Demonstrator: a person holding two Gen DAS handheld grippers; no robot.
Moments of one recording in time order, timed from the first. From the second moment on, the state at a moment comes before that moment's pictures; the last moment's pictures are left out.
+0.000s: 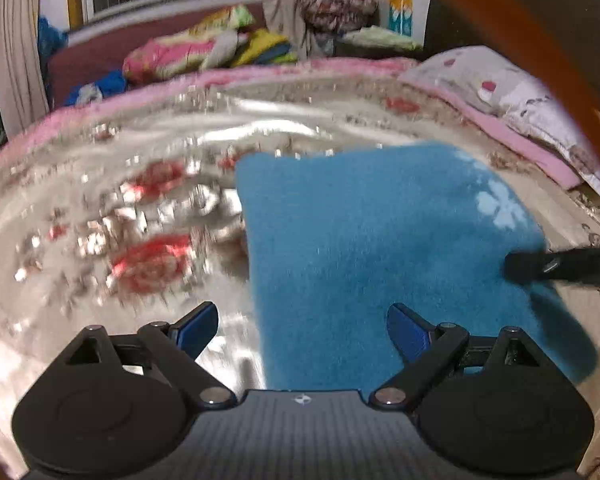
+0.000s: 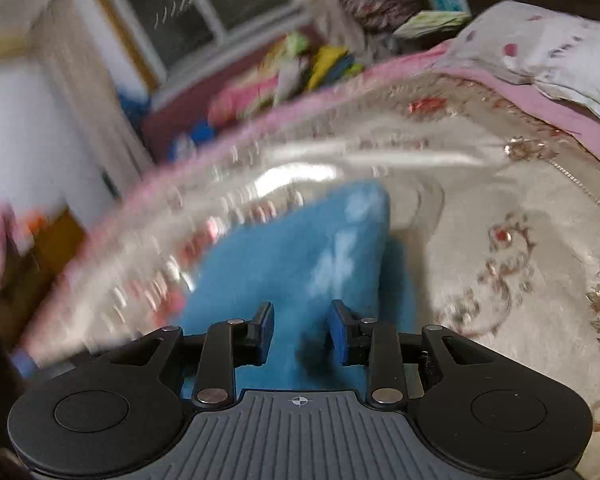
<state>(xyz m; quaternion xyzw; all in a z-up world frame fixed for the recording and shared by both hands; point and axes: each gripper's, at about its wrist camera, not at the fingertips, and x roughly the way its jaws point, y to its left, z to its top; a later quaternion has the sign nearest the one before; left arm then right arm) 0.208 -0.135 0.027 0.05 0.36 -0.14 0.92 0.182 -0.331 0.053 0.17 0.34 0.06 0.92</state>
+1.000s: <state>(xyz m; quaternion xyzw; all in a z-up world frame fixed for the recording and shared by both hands) 0.099 -0.108 0.055 0.01 0.36 -0.14 0.92 0.062 -0.270 0.082 0.12 0.35 -0.01 0.93</state>
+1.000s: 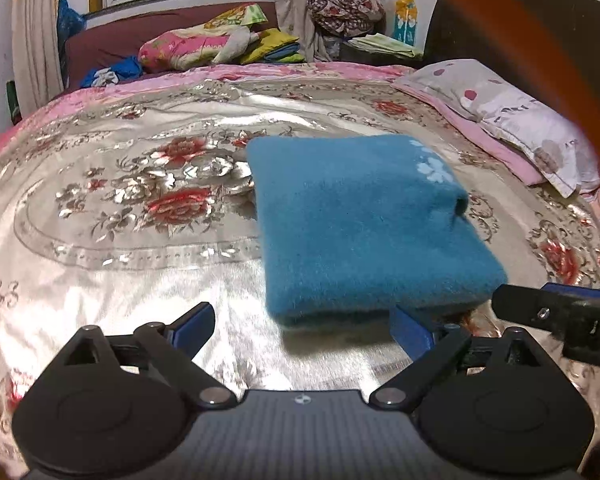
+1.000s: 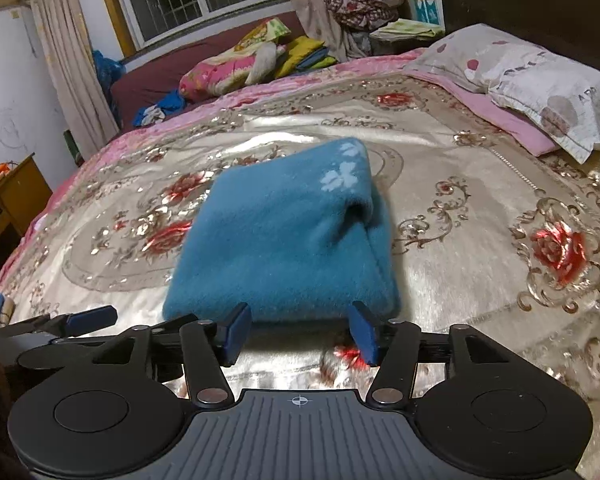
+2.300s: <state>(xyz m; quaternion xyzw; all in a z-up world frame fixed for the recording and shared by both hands) 0.042 -0.094 0.033 0.03 0.39 -0.11 0.91 0.004 -0.248 0.047 0.12 0.39 -0.07 0.91</state>
